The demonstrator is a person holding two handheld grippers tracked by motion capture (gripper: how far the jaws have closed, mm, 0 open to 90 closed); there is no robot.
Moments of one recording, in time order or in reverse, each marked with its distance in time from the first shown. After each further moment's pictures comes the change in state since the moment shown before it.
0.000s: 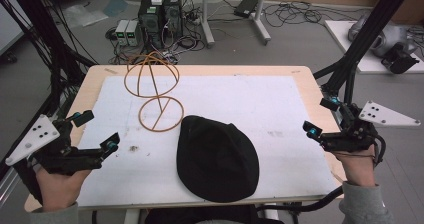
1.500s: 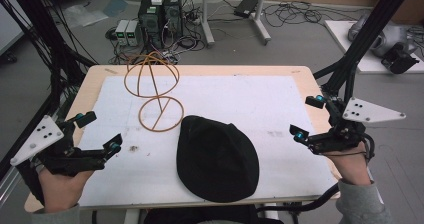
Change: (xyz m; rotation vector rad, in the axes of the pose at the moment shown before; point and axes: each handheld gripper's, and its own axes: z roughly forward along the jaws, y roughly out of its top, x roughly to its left) left arm -0.004 -0.001 0.002 0.014 0.004 0.001; right arm 0.023 0.019 0.022 0.048 0.100 -0.107
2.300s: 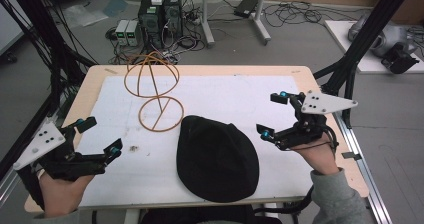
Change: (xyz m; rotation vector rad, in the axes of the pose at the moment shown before) left arm -0.002 -0.010 -0.004 0.024 0.010 -0.014; right arm 0.023 0.012 0.065 0.033 0.126 -0.019
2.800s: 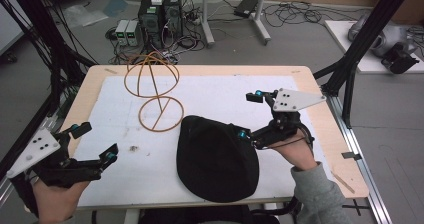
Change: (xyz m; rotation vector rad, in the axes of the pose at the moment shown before) left arm -0.002 -0.004 -0.013 0.014 0.027 -0.004; right arm 0.014 0.009 0.046 0.009 0.081 -0.030
